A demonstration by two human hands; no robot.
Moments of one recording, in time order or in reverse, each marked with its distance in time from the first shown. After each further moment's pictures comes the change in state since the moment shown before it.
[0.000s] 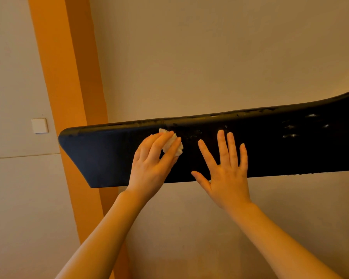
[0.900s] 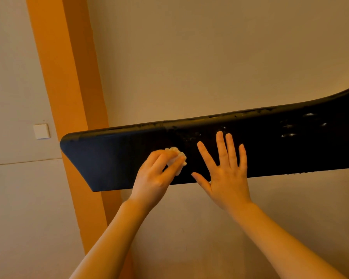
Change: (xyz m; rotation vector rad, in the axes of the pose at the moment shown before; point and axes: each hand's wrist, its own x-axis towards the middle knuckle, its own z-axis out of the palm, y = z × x) left_hand -0.012 0.013 -0.012 -0.203 -0.106 -0.020; right_hand -0.001 -0.001 0.000 -0.004 0.009 -0.007
